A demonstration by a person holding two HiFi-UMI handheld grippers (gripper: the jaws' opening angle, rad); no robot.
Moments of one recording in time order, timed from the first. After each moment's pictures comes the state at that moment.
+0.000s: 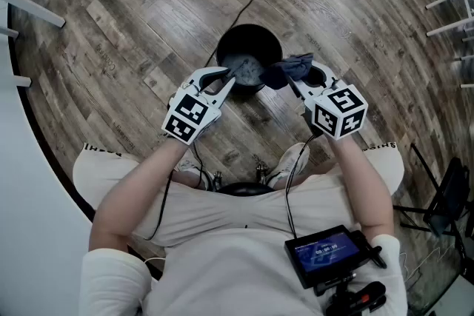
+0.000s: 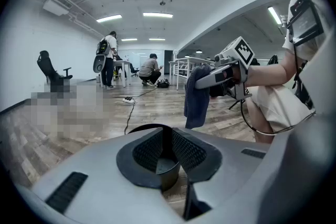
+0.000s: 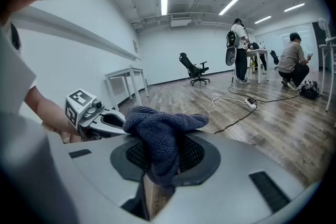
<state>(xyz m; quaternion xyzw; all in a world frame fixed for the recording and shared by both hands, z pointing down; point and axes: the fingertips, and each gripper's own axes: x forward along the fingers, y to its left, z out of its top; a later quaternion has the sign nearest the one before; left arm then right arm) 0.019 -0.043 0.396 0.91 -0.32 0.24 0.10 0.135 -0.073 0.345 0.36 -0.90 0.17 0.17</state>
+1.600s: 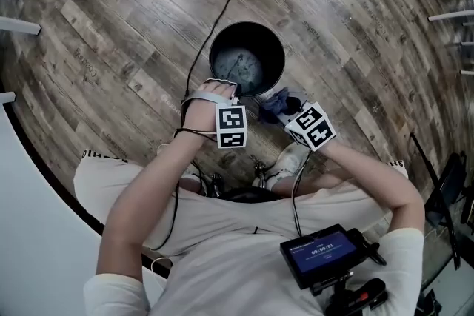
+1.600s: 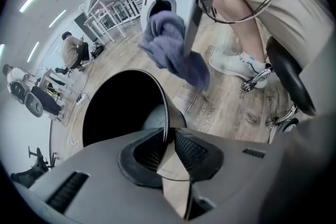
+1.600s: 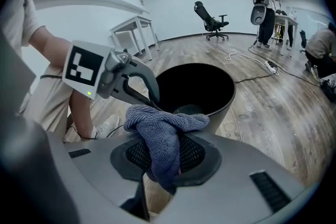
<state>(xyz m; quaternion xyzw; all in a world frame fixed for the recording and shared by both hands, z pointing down) 0.068 -0.039 0.591 0.78 -0.04 0.60 -0.16 0.140 -0.030 0.545 0.24 -0.87 0.22 0.38</state>
